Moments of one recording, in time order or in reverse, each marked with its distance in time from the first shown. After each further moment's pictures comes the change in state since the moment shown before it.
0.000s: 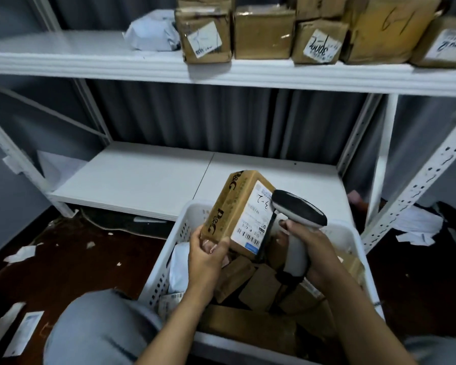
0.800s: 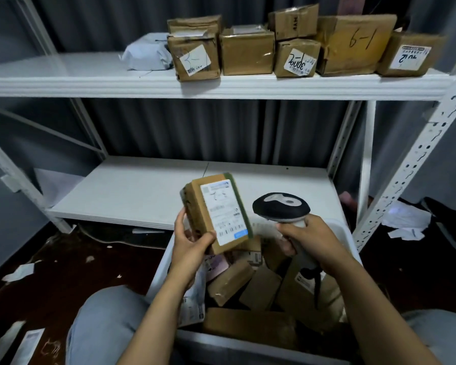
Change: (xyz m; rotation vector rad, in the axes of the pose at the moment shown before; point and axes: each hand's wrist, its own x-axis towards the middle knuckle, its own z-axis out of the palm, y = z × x) left_hand 0.014 0.034 -0.027 0.036 -0.046 -0.021; right_hand -0.024 -0.039 0.000 -0.538 -0.156 -0.133
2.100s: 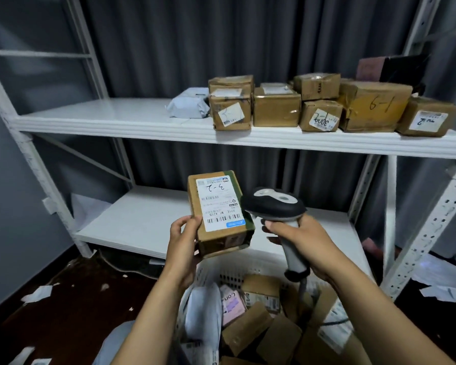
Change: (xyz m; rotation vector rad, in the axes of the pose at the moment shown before) left_hand 0.023 0.087 -0.036 -0.312 0.112 -0.011; right_hand 0.016 -0.094 0.048 0.085 -0.055 -0.202
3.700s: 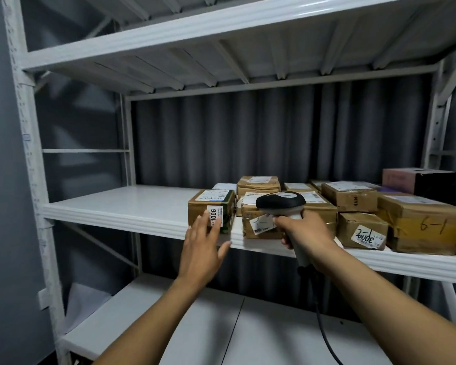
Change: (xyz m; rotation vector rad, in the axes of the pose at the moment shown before) left_hand 0.182 0.148 0.034 1.404 0.195 0.996; right_hand 0.185 -0.151 0.044 -0.174 0.235 -0.214
